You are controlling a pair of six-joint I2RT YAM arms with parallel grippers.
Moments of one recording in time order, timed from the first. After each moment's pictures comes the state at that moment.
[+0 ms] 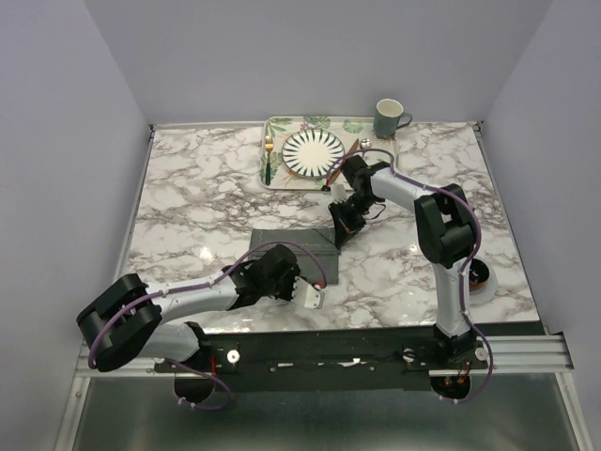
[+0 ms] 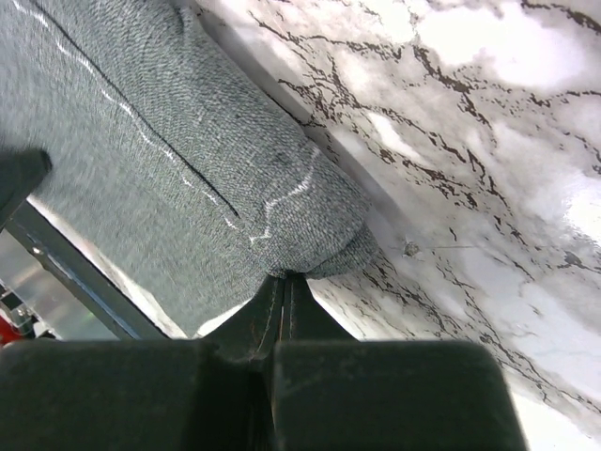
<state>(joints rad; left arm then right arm) -0.94 1.27 0.49 -0.08 0.04 0.97 0.45 2.15 1.58 -0.91 -0.54 -0.13</state>
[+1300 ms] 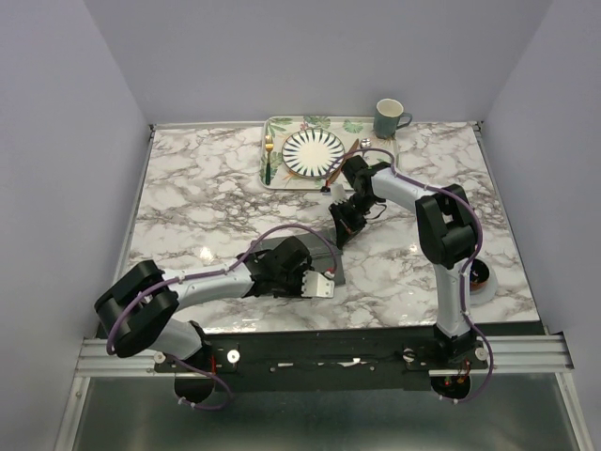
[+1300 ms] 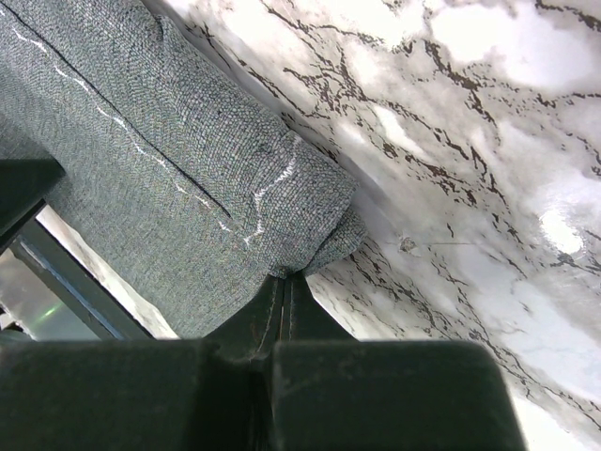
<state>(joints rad) -0.93 1.40 0.66 -0.28 0.16 0.75 0.45 2.14 1.56 -0.91 -0.54 -0.20</state>
